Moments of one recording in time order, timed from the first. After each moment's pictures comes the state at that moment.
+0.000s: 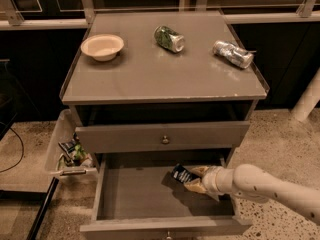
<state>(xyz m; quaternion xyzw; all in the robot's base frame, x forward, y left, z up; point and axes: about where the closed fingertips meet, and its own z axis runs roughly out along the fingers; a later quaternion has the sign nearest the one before) 0.539 -0.157 0.451 -0.45 0.80 0.14 0.37</state>
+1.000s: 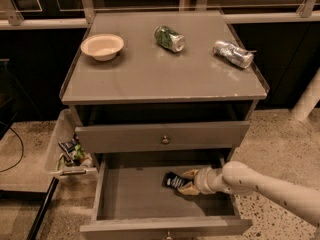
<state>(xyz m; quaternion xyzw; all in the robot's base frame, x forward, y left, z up) 0.559 -0.137 0.379 -0.52 0.76 0.17 0.35</state>
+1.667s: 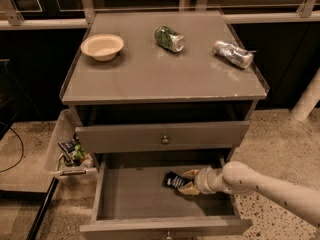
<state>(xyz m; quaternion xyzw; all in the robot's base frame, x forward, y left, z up) 0.559 -0.135 0.378 -0.52 0.76 0.17 0.35</state>
